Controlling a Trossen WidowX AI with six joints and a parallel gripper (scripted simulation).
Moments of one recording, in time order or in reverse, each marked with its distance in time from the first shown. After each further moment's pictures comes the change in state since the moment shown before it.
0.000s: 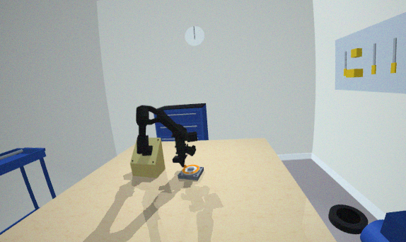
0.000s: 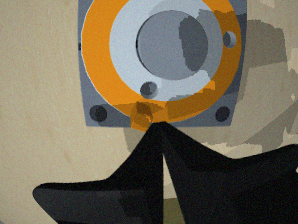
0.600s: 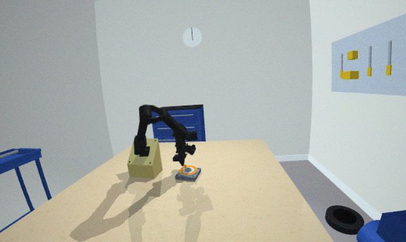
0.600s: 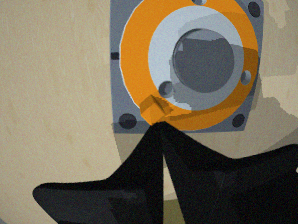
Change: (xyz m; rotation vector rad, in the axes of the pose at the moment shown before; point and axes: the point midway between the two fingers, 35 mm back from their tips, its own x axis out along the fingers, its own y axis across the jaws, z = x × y) arm -0.004 0.021 0.012 0.000 -0.001 0.002
